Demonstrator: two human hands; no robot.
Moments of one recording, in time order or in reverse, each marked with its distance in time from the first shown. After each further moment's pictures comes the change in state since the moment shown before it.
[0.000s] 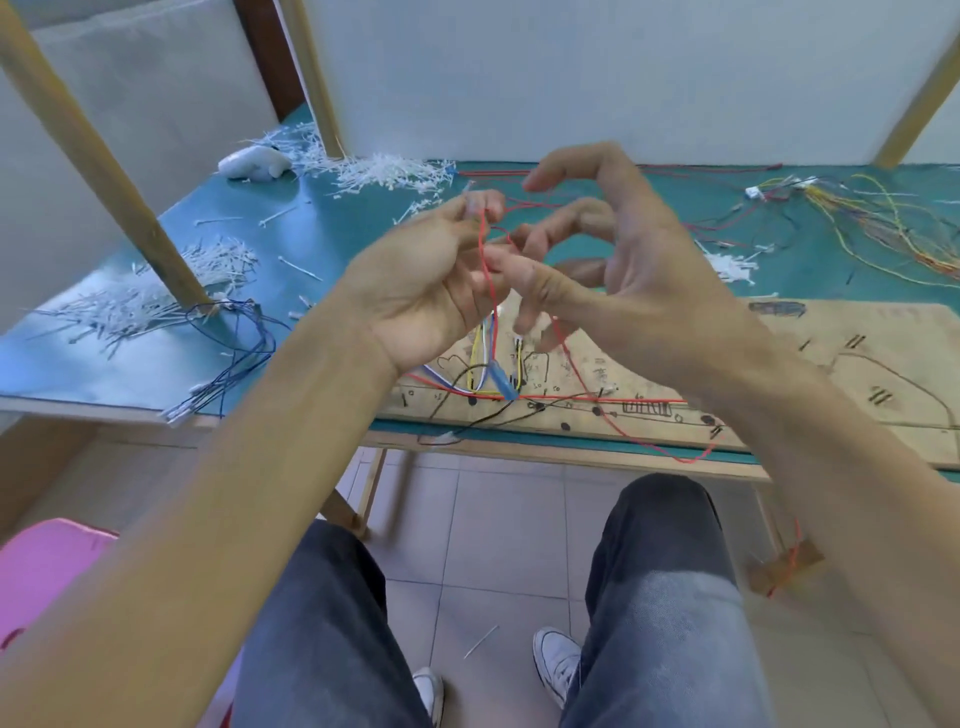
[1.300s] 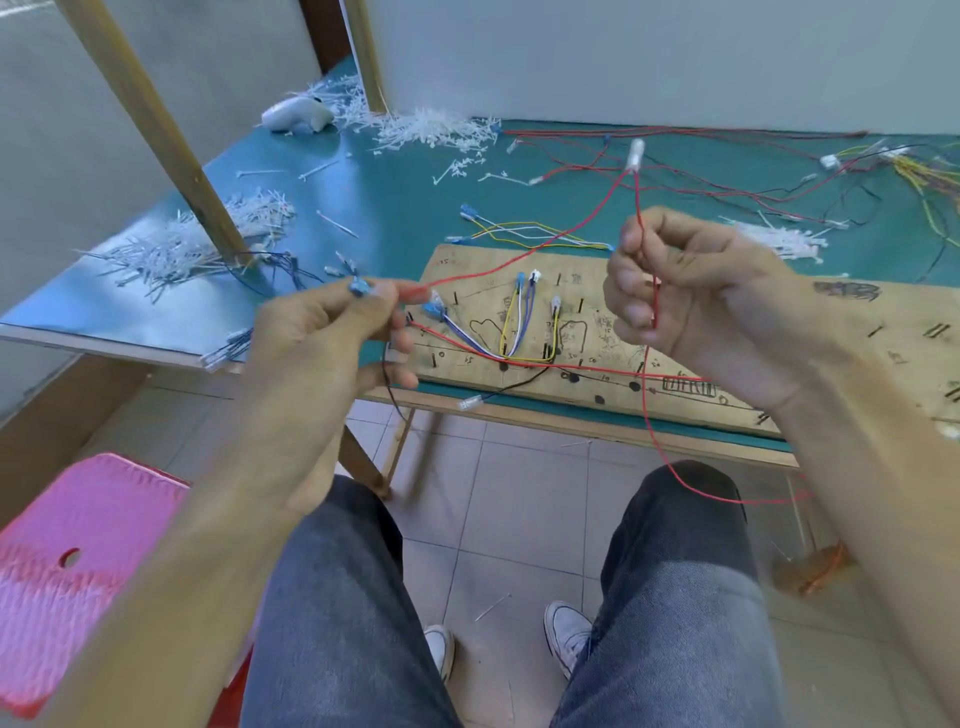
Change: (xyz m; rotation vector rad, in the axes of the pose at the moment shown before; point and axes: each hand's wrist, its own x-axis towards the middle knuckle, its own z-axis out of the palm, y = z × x) left_hand -0.100 -0.047 -0.056 0.423 0.546 0.398; right_hand -0.010 0.057 -0.034 0.626 -0.193 0.303
